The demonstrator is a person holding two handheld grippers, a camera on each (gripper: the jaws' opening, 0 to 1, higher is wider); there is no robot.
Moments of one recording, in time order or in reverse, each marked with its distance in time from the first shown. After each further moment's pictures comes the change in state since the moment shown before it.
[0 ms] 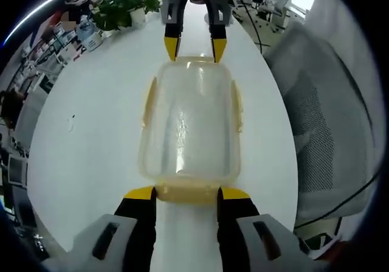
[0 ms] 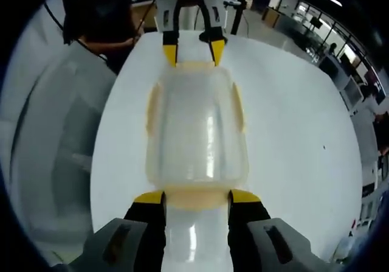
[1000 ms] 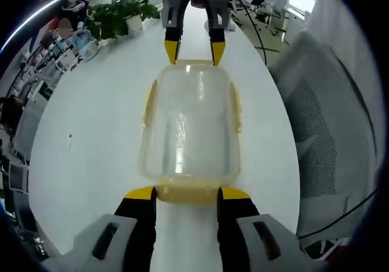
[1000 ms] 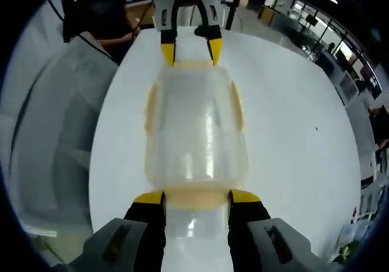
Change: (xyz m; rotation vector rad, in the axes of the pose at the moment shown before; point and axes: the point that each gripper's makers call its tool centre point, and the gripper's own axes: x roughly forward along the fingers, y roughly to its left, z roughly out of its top) left arm 0.016 0.004 0.050 0.013 -0.034 0.008; right arm -0.025 -0.006 -0.046 0.014 0.004 -0.021
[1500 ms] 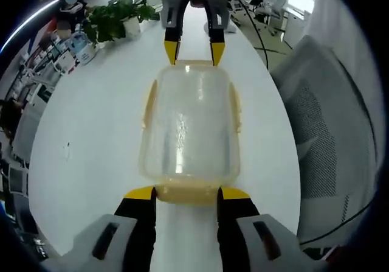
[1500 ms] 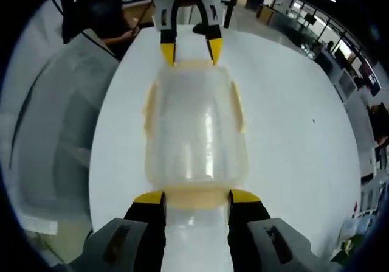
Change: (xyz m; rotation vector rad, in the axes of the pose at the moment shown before) left arm 0.011 0.000 0.021 0.008 -0.004 -0.007; right arm -0.009 -0.001 -0.022 0.012 0.001 0.000
